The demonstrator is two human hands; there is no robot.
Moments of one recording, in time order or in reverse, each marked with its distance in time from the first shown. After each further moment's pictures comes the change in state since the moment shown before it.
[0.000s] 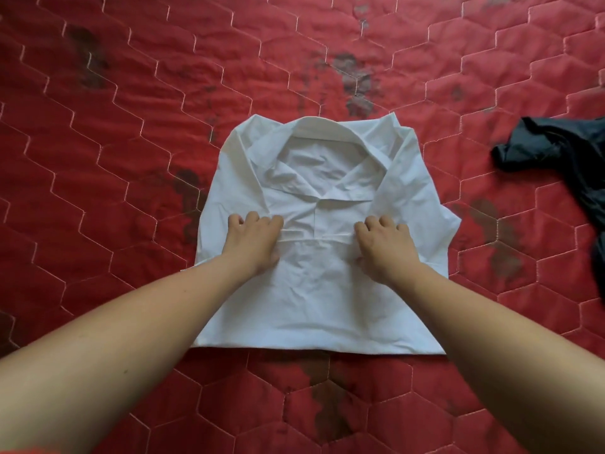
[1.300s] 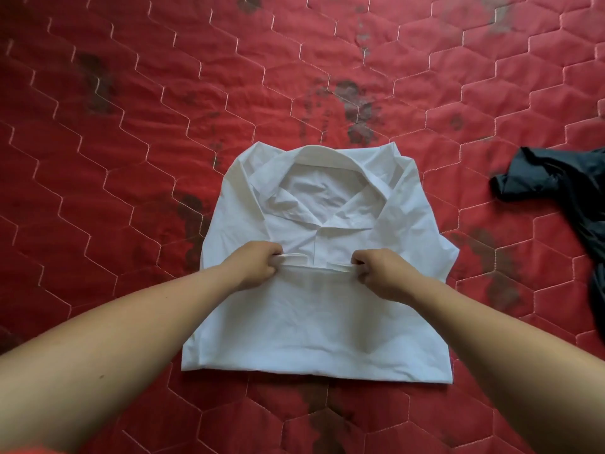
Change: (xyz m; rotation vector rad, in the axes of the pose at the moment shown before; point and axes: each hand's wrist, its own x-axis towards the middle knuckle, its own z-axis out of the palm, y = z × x) left_hand 0.018 -0.024 -0.021 -0.545 -0.266 0.044; right_hand 0.020 0.025 -0.015 0.544 -0.208 -0.102
